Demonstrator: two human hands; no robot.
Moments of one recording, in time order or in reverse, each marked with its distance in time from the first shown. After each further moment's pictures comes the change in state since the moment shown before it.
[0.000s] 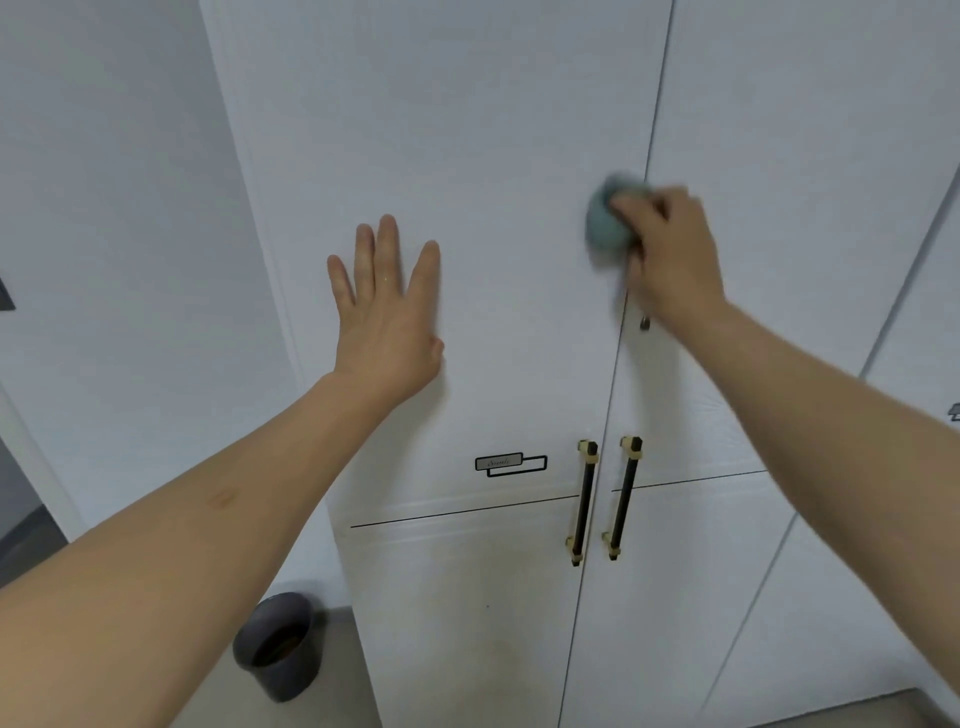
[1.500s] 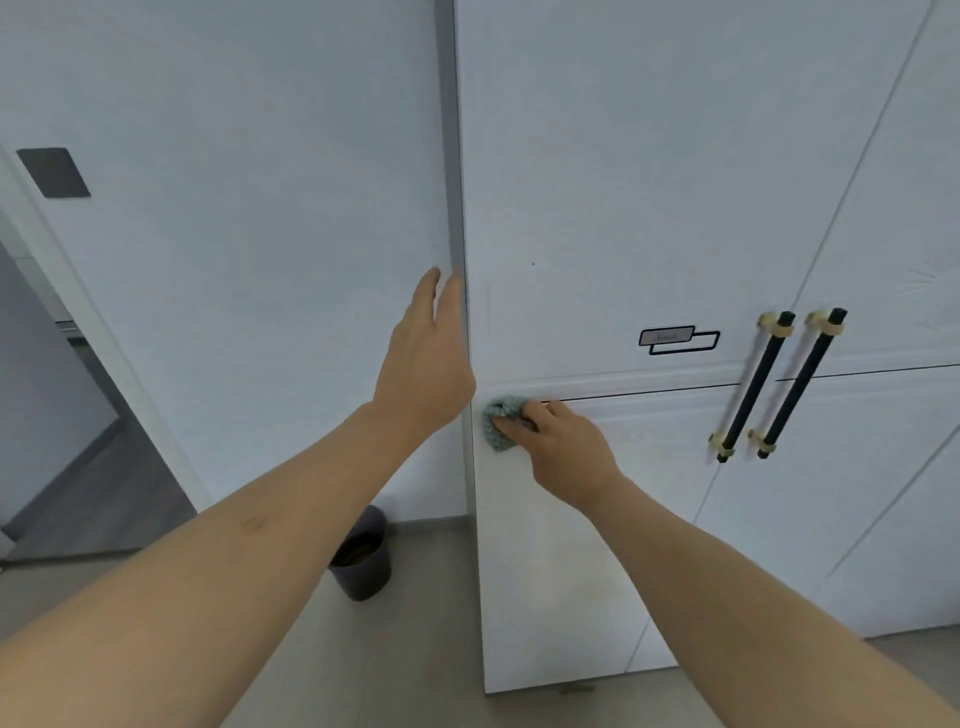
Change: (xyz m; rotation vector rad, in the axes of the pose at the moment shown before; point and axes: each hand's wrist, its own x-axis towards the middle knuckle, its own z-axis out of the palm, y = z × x) left_hand -0.183 -0.140 0.087 -0.424 -0.182 -0.088; right_hand -0.359 -0.125 0.267 -0.155 -0.484 -0.427
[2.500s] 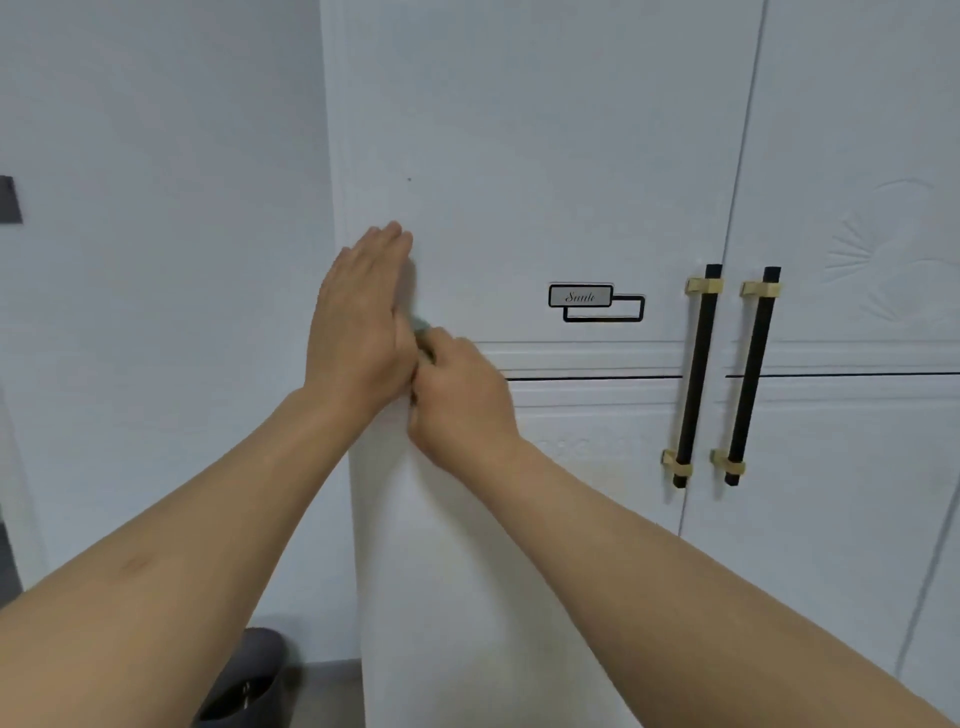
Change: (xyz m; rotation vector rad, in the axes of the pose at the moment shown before) left_hand -0.006 0.029 0.120 -0.039 0.557 0.201; right_hand 0.013 0.015 0.015 0.114 0.490 0.023
